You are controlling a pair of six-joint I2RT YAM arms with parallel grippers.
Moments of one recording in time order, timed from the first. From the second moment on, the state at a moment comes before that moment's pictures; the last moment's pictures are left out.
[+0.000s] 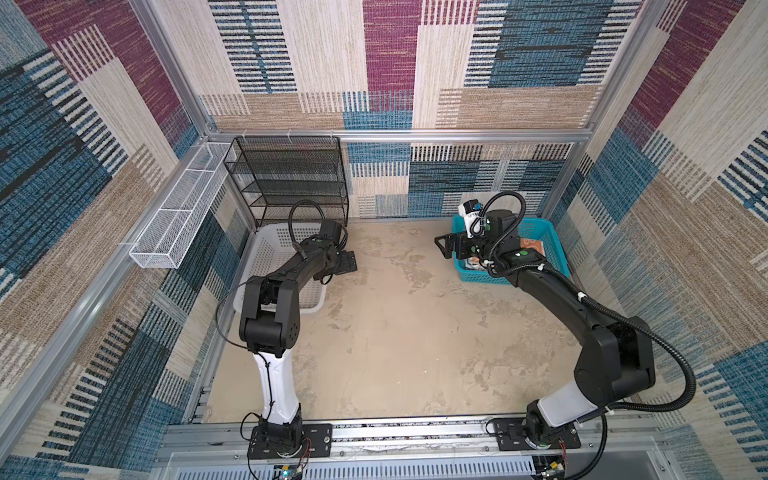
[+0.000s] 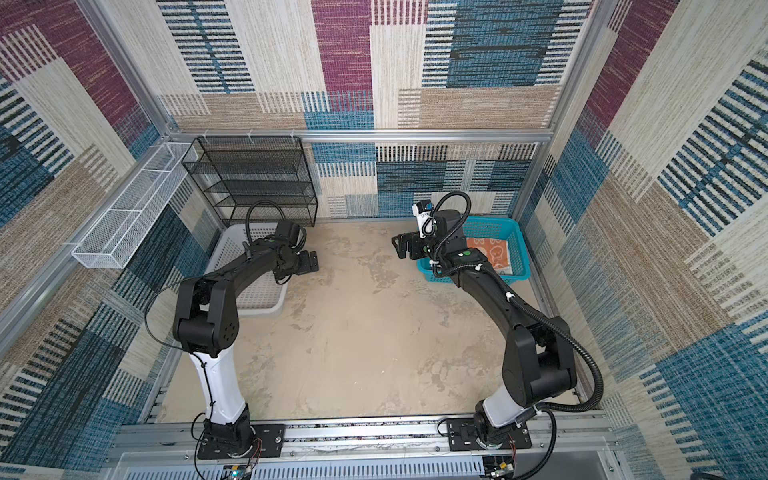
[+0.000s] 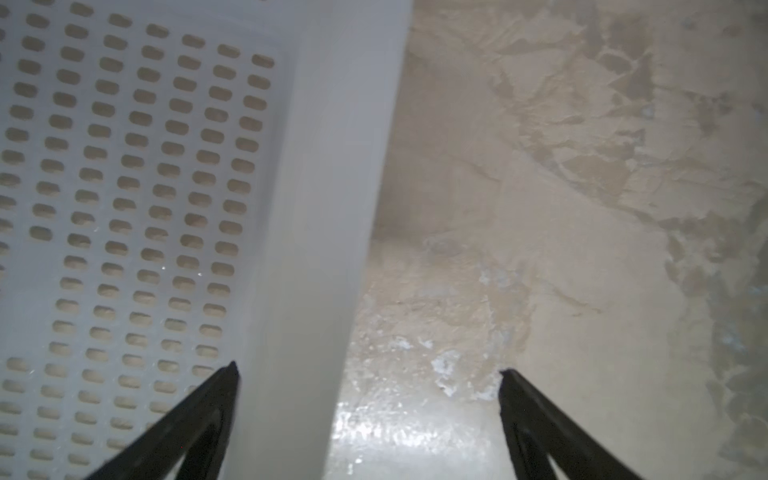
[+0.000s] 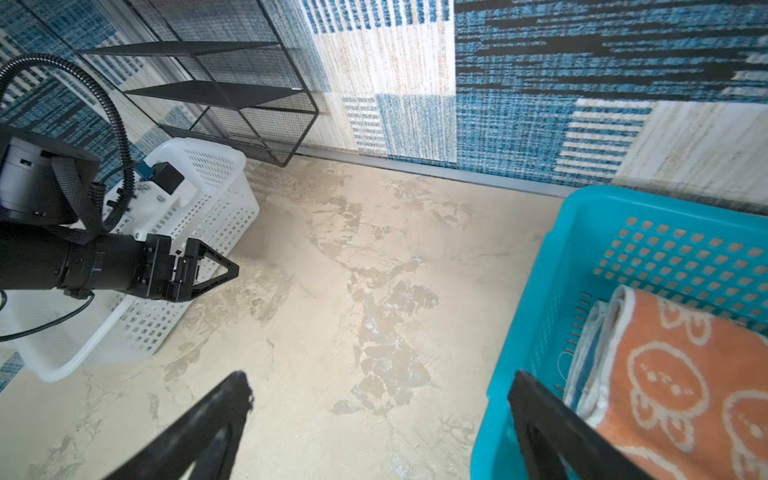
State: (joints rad) left arm -0.23 2.03 1.57 -0.63 -0.03 -0.40; right arm 0.28 1.55 1.26 -0.20 -0.27 0.14
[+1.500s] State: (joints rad) left arm -0.26 1.33 1.02 -0.34 -0.37 -0.22; right arm 0.23 1.31 0.77 0.03 0.18 0.18
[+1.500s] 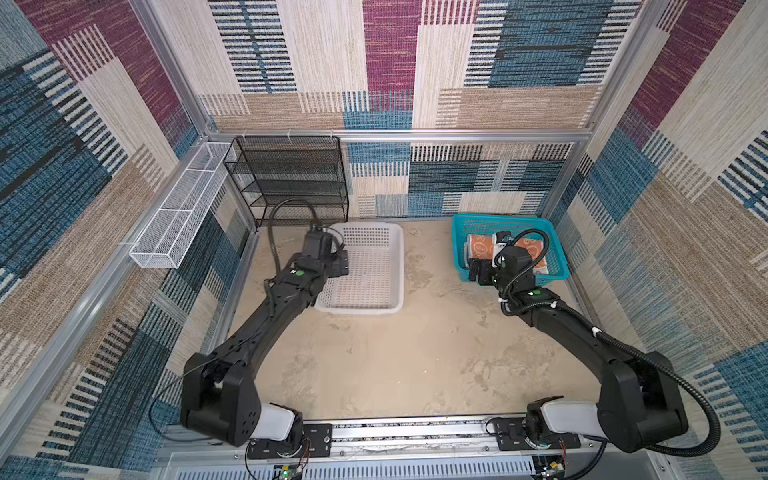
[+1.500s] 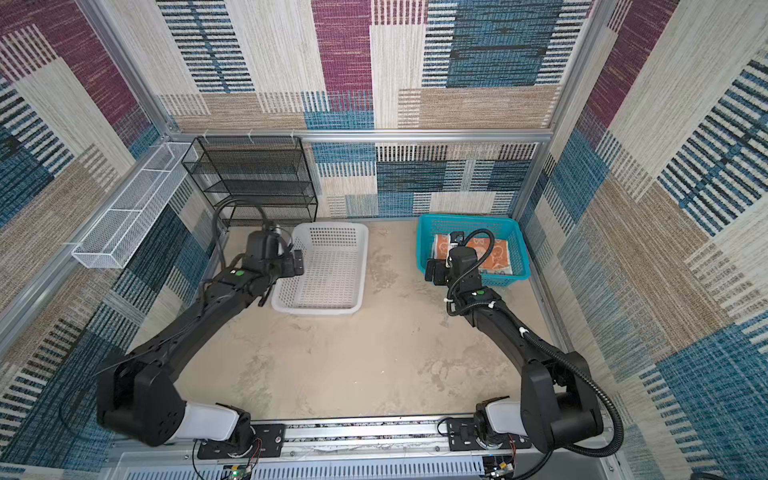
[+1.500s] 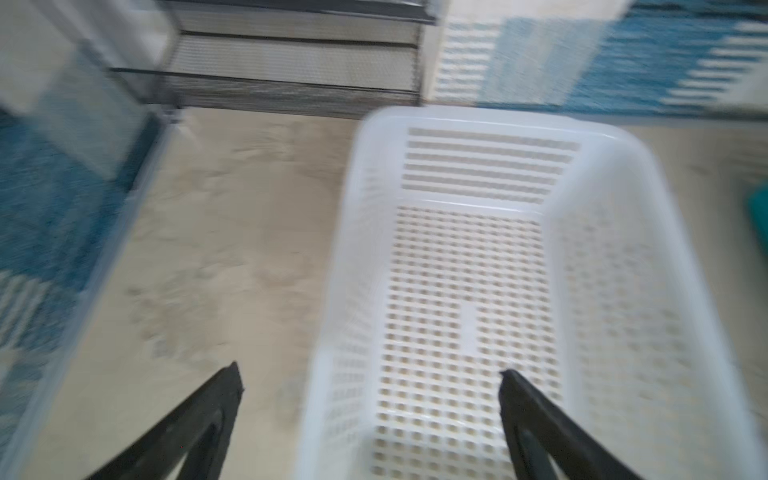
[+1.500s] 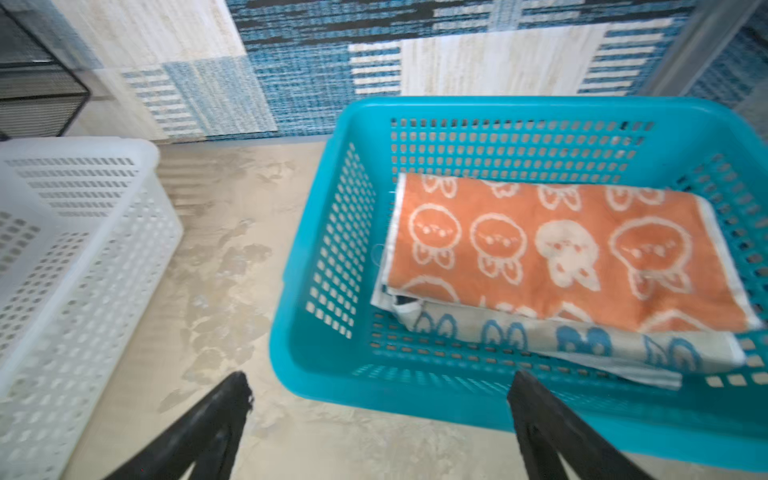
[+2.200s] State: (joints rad) left arm 0.03 1.37 0.41 0.45 -0.31 -0.08; right arm 0.15 1.32 0.20 0.94 0.39 0.02
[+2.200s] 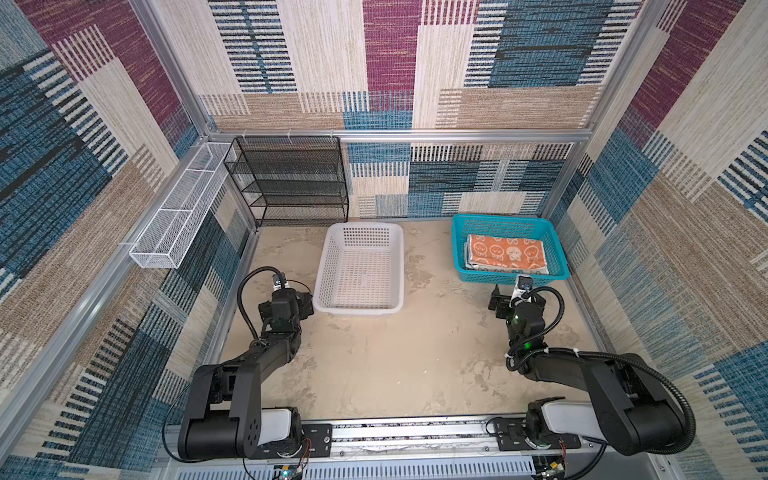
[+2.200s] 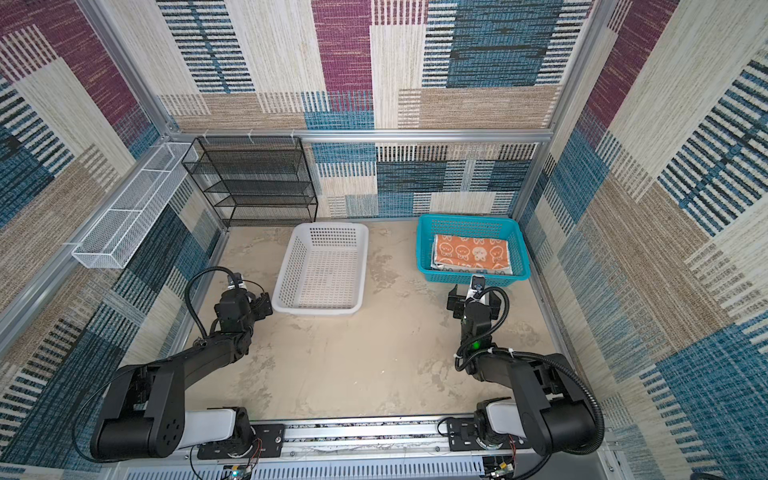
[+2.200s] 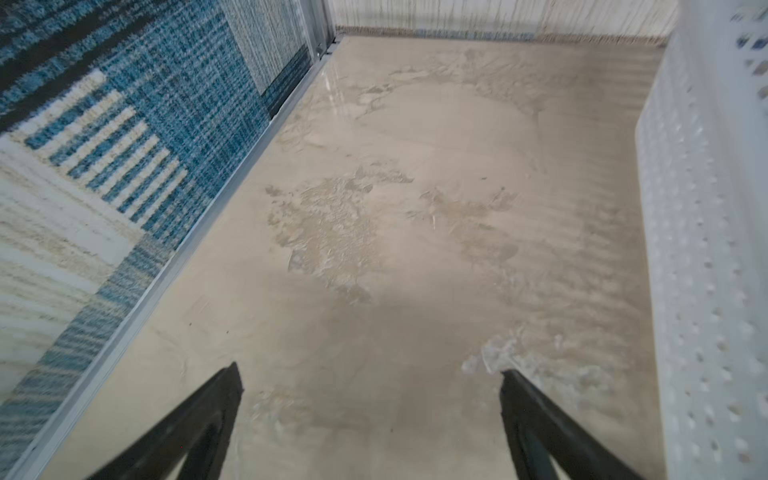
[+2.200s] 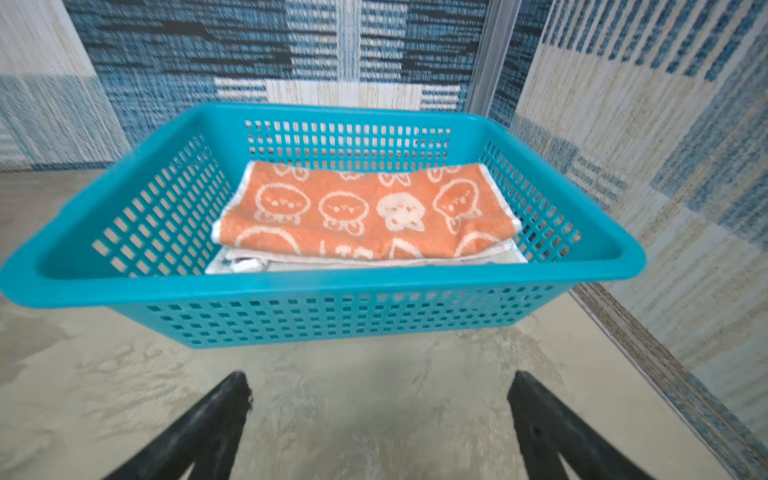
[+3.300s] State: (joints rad) left arm 0.03 1.54 0.43 0.67 -0.04 -0.03; right arm 0.01 1.54 0.20 1.28 0.11 0.04
